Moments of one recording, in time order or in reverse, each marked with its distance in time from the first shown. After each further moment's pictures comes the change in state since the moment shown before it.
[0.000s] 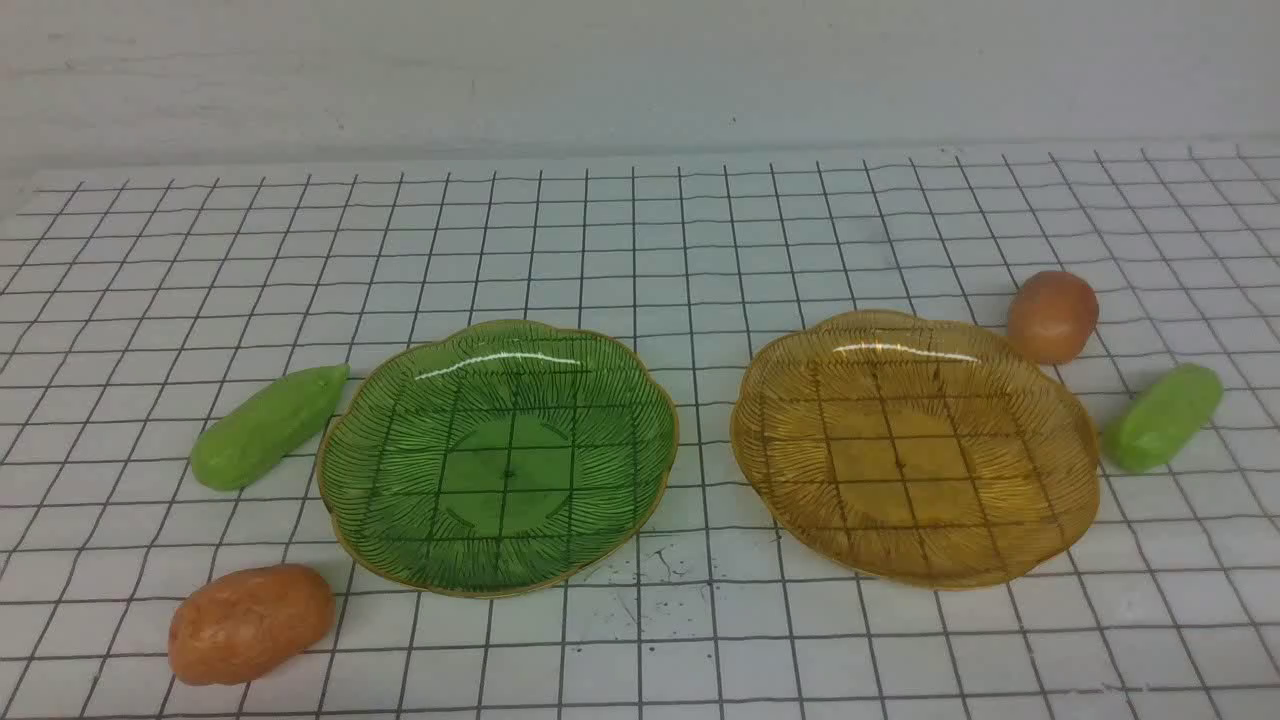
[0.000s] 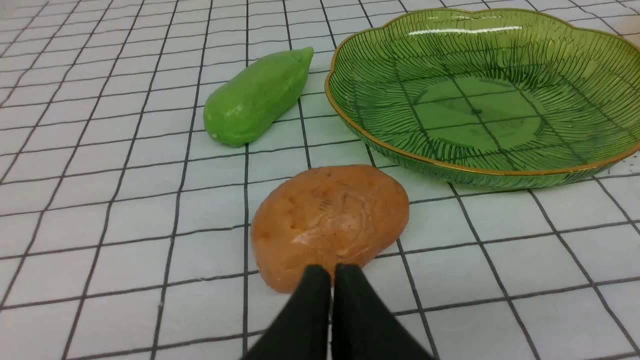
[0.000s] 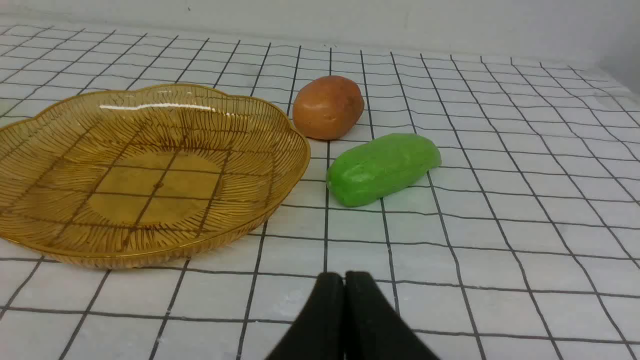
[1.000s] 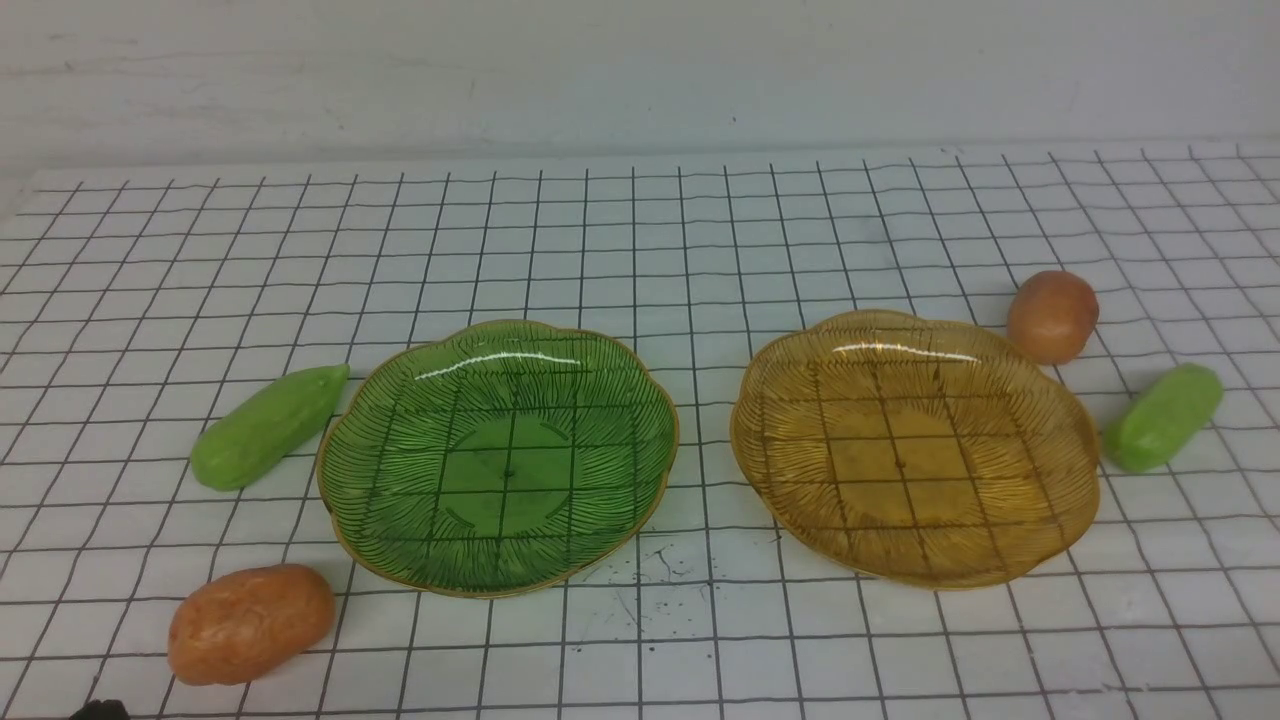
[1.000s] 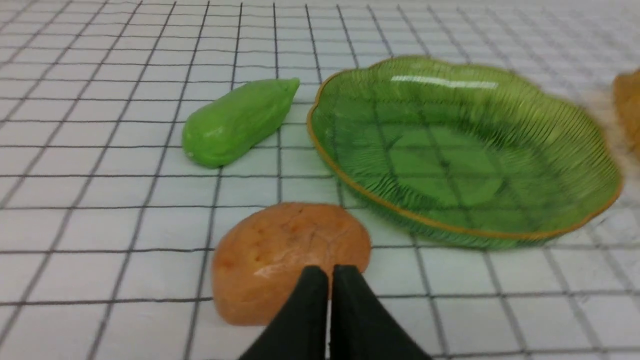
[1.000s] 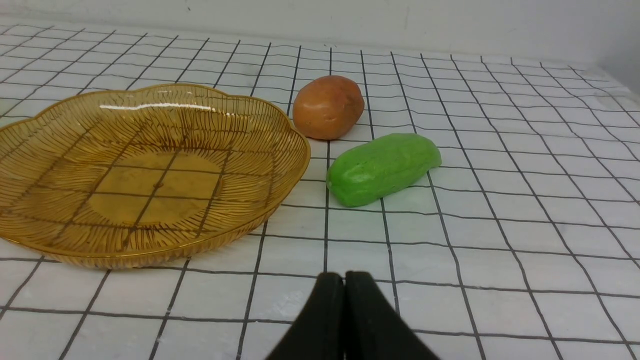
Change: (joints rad) right arm 0.000 0.000 0.000 0.000 0.000 0.000; left arm 0.000 0.000 0.003 -0.181 -0.083 -0.085
